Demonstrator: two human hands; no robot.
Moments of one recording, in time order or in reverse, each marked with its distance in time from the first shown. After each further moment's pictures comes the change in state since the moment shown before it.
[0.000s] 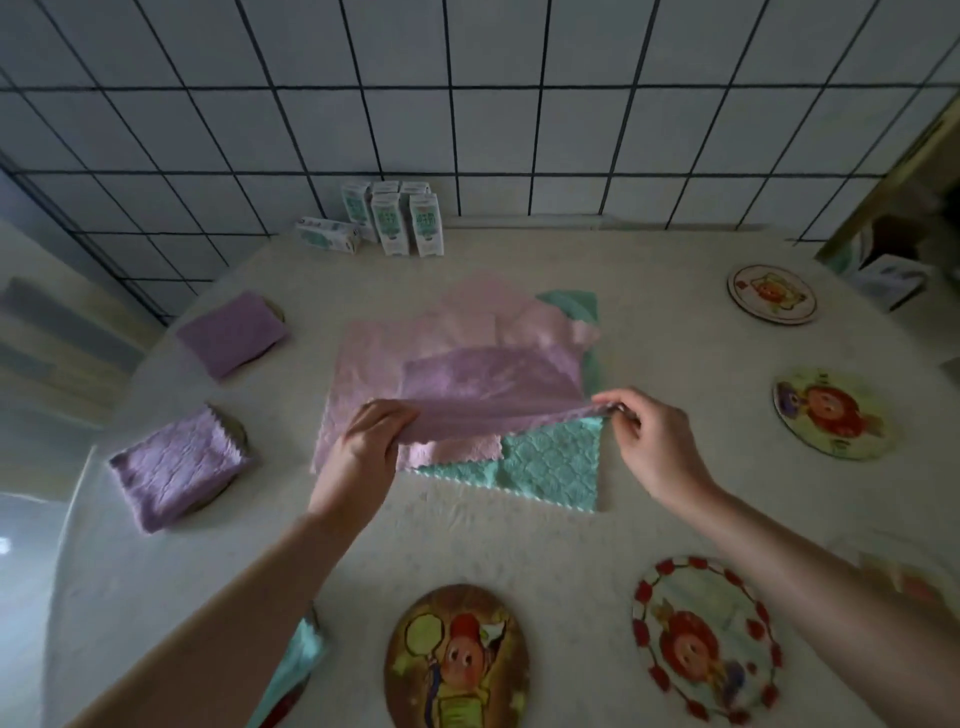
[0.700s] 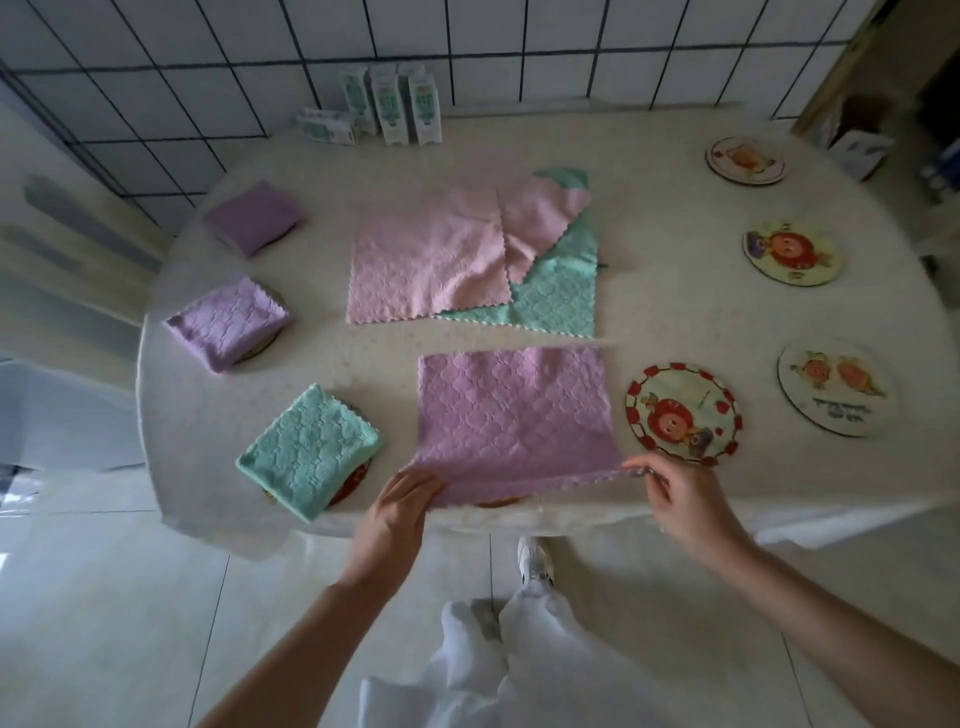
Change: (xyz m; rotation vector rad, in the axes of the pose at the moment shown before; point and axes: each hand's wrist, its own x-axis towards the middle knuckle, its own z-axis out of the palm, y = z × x) left_hand -0.282 0.055 -0.026 -0.168 -0.206 -0.062; right_hand -0.292 -0.019 -0.007 -0.103 -0.201 0.098
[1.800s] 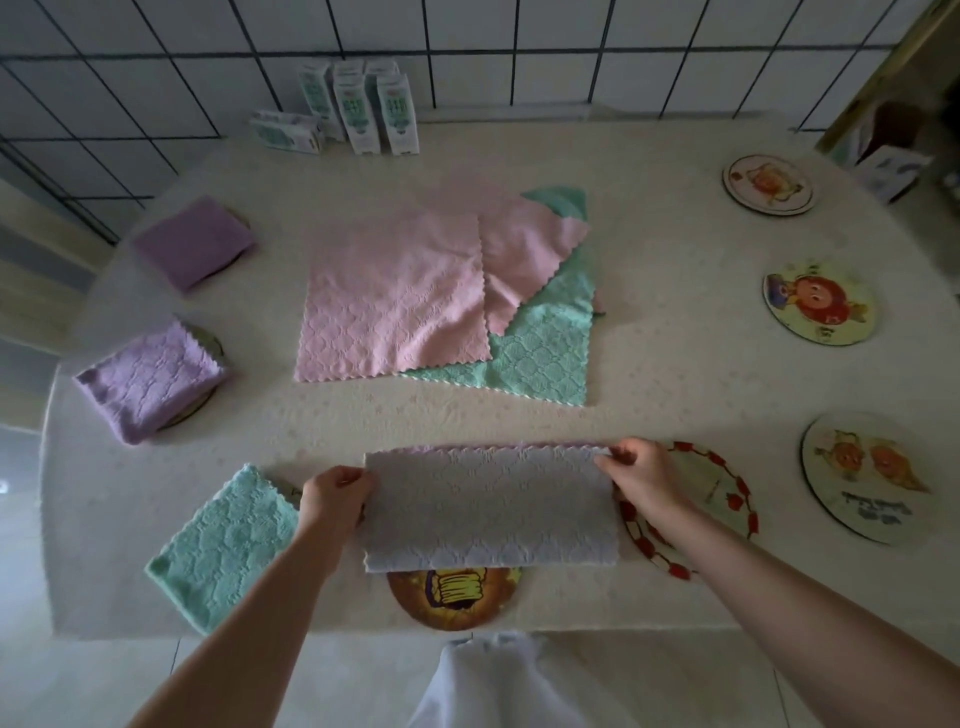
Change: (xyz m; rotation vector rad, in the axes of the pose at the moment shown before) left_hand 0.143 -0.071 0.022 -0.421 0.098 -1.126; right_hand 0.167 0.067 0.047 0.223 -0.024 0.634
